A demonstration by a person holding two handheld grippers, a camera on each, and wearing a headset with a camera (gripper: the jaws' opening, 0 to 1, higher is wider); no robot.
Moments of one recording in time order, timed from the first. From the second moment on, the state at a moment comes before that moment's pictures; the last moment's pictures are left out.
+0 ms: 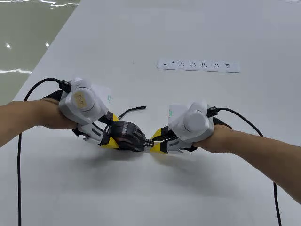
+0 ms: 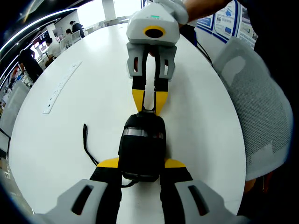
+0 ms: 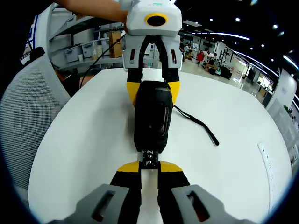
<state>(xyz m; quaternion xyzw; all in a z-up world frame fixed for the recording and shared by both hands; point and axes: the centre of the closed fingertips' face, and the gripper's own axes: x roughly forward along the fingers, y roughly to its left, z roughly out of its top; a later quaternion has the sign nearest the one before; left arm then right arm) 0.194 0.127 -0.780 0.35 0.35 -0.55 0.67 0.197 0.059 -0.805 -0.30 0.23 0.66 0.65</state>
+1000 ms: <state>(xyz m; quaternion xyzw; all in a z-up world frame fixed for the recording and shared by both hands) 0.197 0.128 -0.781 0.34 0.35 -0.54 0.68 0.201 0.052 -0.806 -0.31 0.23 0.66 0.64</state>
